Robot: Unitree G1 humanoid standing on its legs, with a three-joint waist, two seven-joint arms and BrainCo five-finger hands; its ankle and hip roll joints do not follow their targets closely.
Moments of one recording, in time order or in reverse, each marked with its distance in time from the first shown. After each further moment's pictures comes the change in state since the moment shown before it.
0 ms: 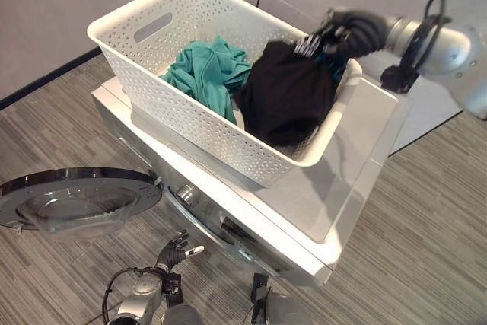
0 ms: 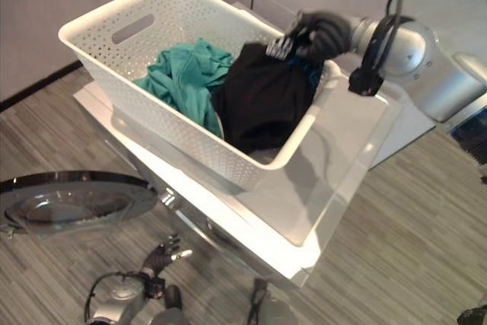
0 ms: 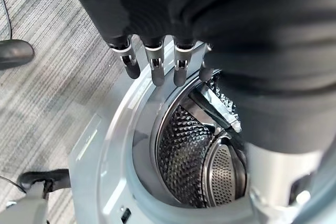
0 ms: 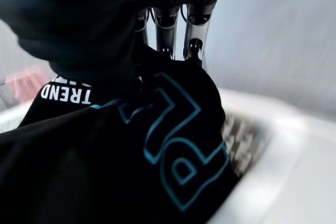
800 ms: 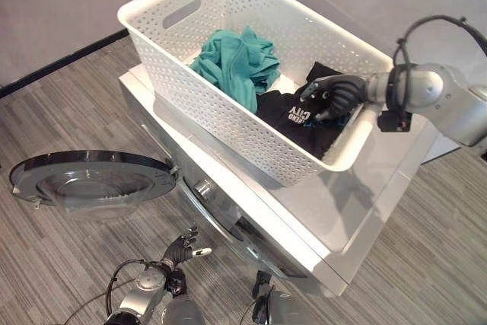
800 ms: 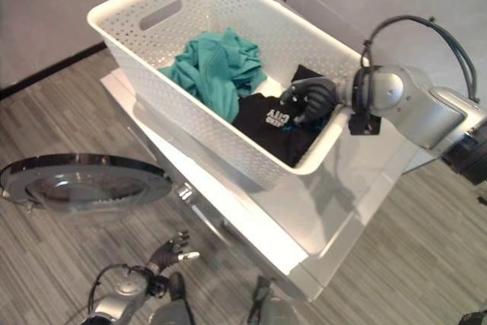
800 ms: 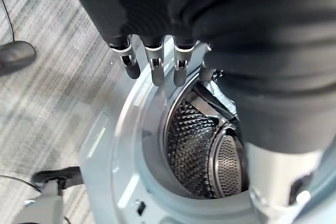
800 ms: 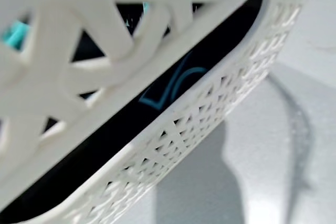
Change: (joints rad) left arm -0.033 0.037 -0.086 -0.061 0.045 0.008 -0.038; right arm 0.076 0.030 0.189 -0.116 0.076 0.094 0.281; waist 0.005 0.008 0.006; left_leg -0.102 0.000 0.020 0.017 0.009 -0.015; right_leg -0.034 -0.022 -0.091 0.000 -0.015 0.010
